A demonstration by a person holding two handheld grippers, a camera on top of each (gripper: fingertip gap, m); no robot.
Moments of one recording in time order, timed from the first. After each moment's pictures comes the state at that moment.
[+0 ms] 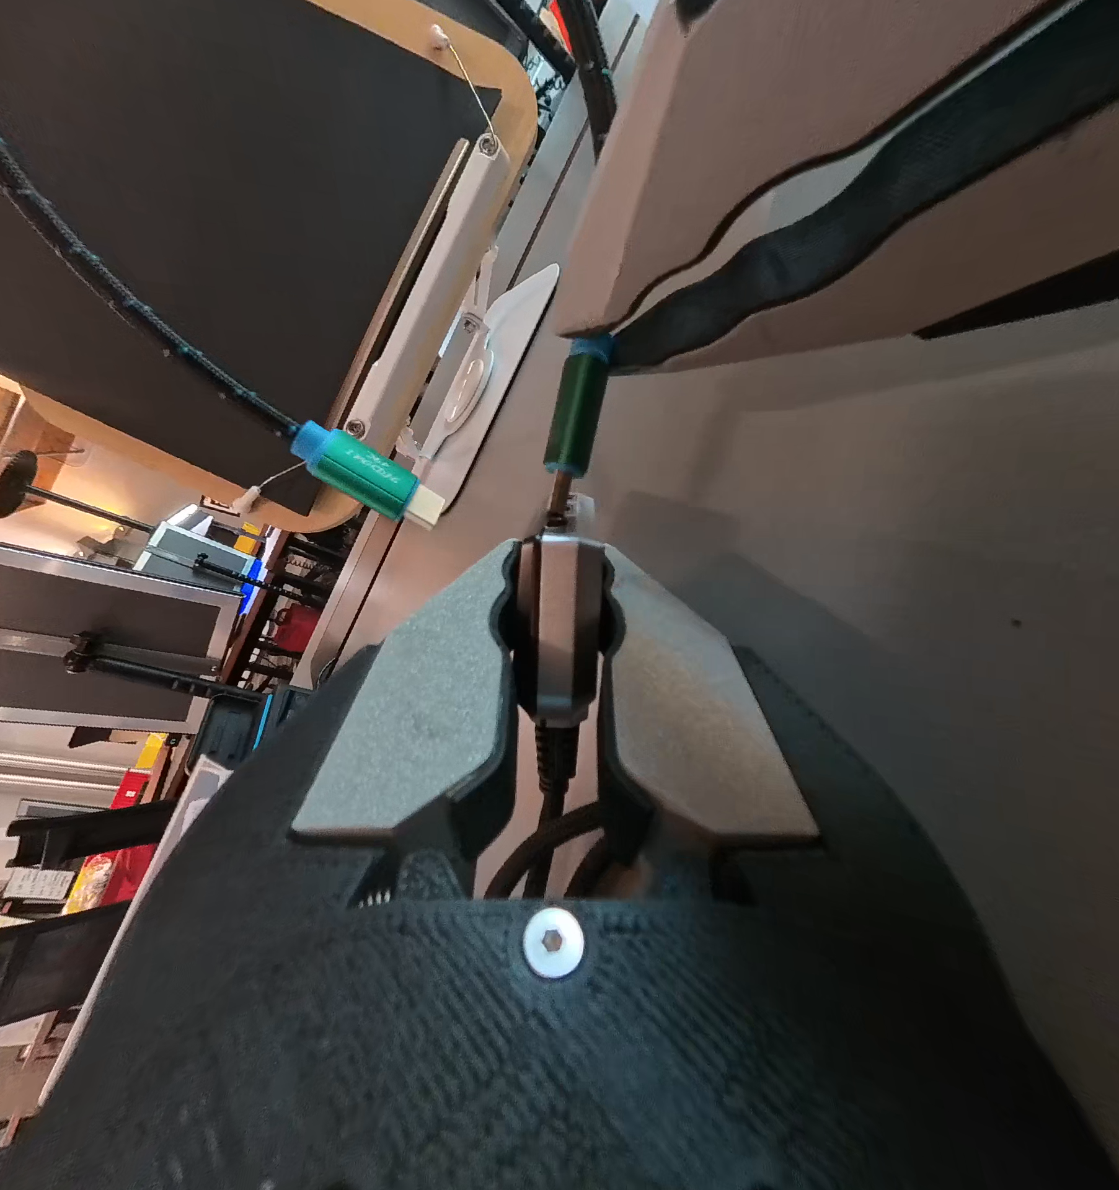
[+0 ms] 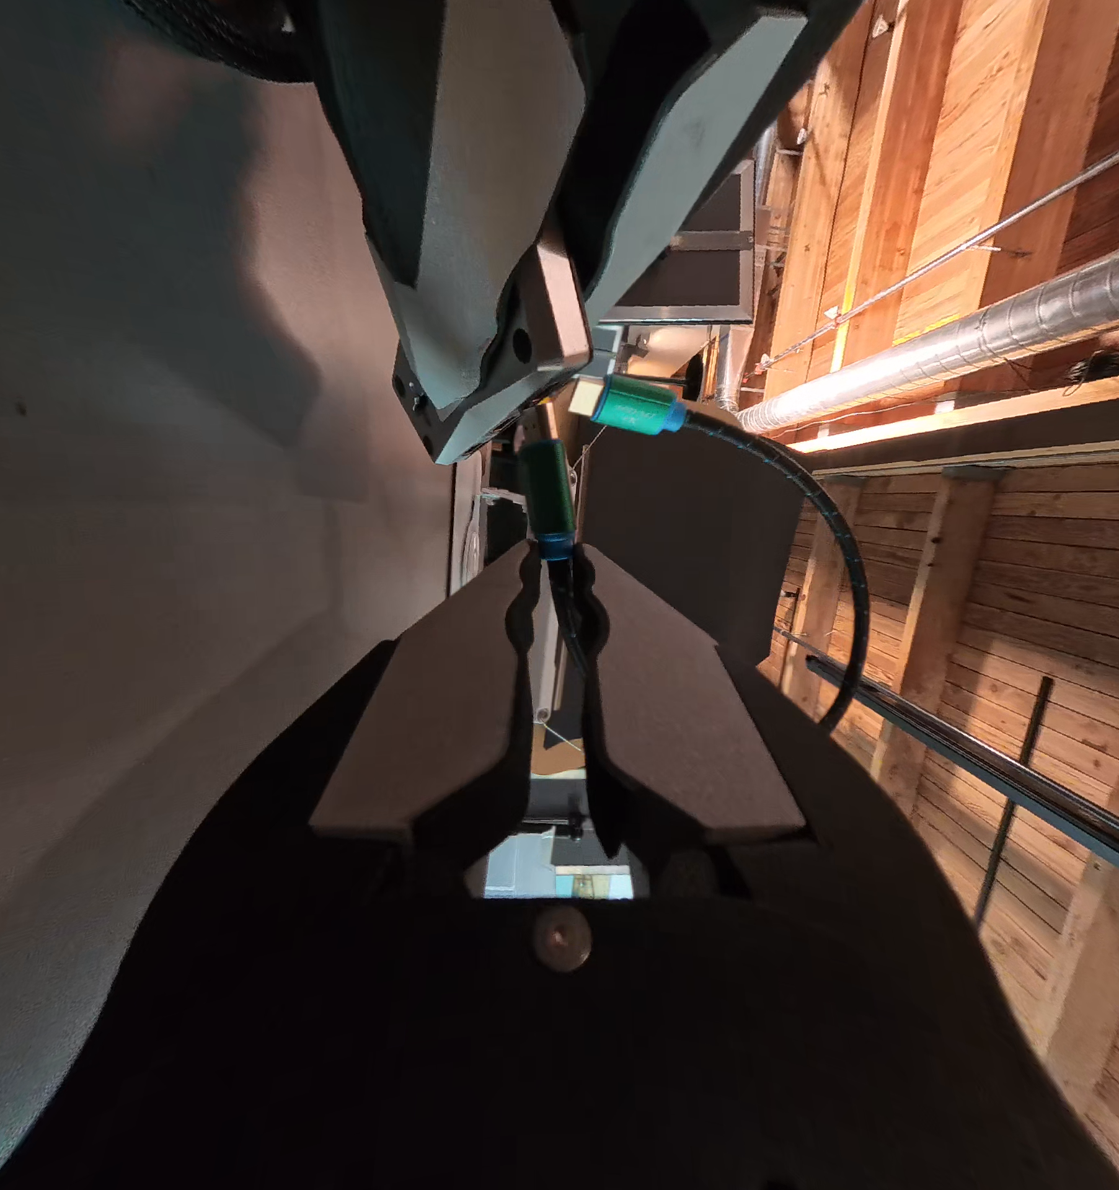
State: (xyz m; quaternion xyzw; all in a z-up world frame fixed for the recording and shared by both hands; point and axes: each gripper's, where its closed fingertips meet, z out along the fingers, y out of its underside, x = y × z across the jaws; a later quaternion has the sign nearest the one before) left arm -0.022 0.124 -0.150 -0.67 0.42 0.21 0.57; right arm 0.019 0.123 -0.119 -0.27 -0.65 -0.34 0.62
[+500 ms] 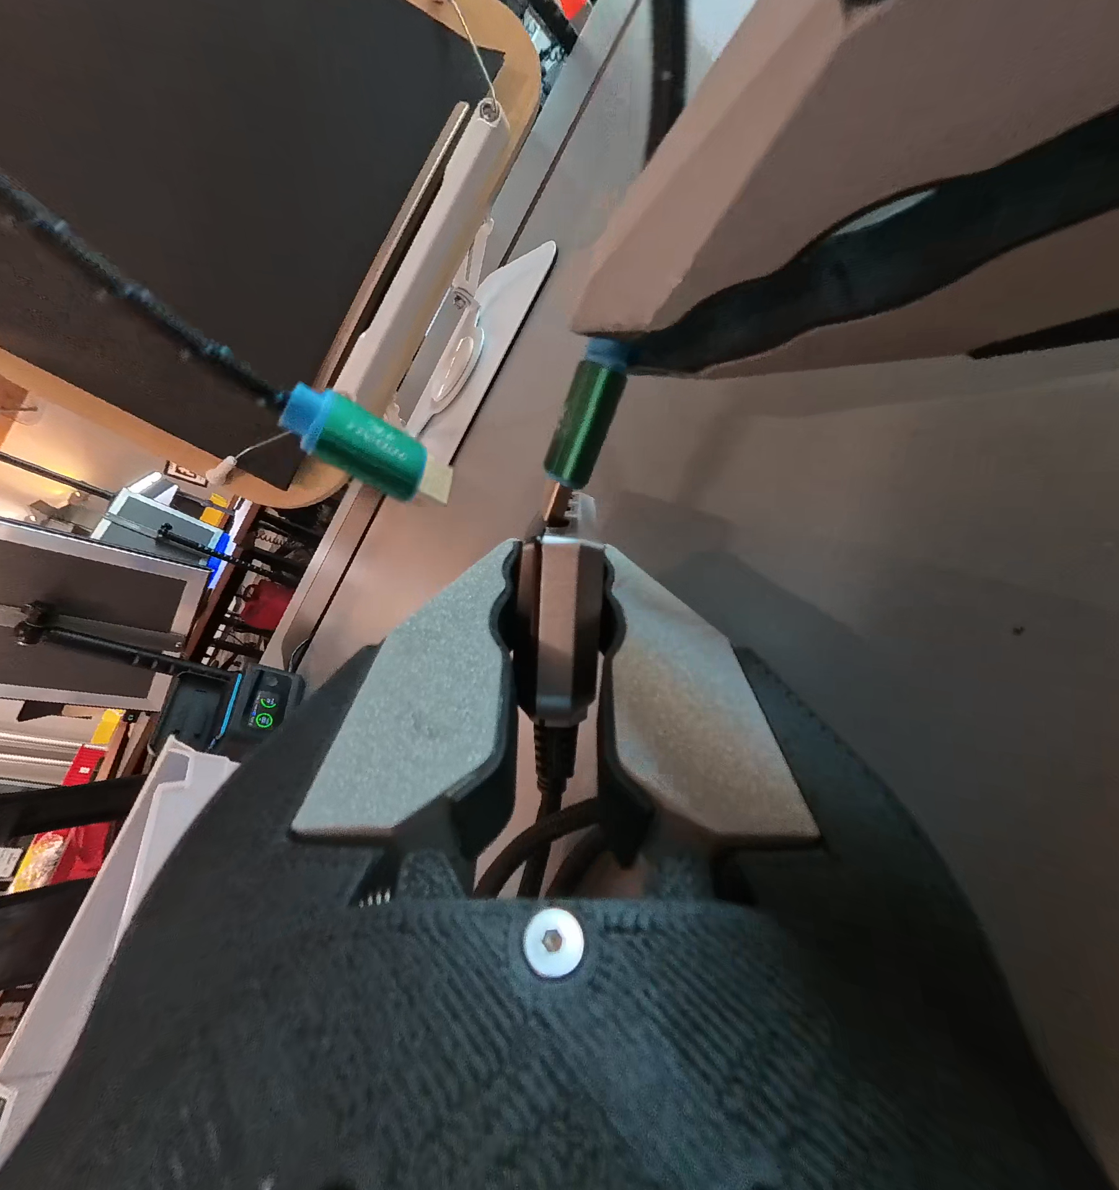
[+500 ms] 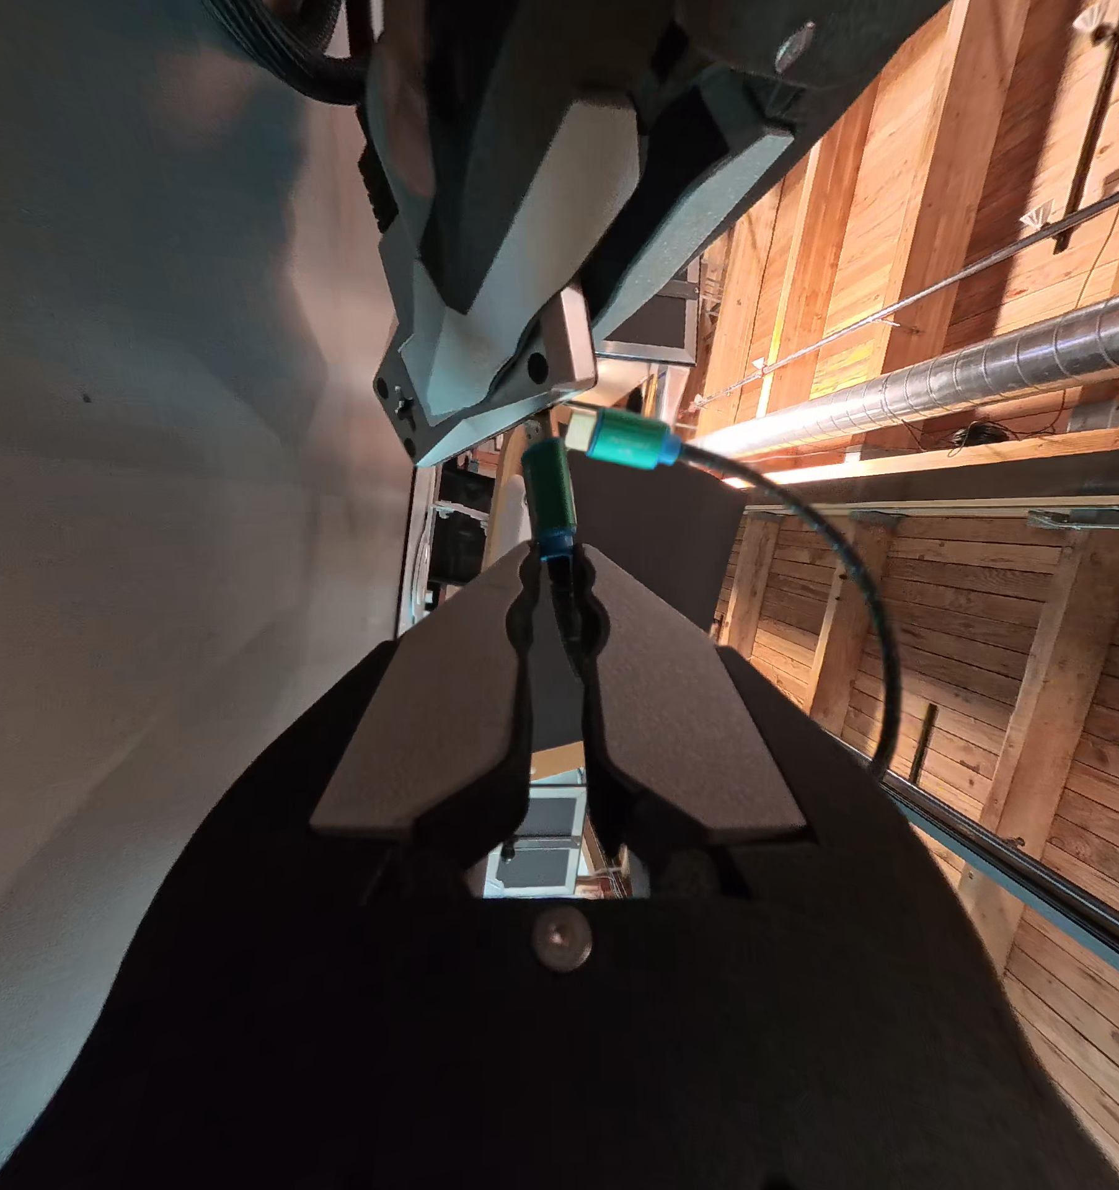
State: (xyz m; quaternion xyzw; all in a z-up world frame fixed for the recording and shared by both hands) left arm -0.026 0.125 -0.154 -0.70 0.40 0.20 0.56; right arm 0.015 0.114 -0.117 -0.21 -0.65 -0.37 0.64
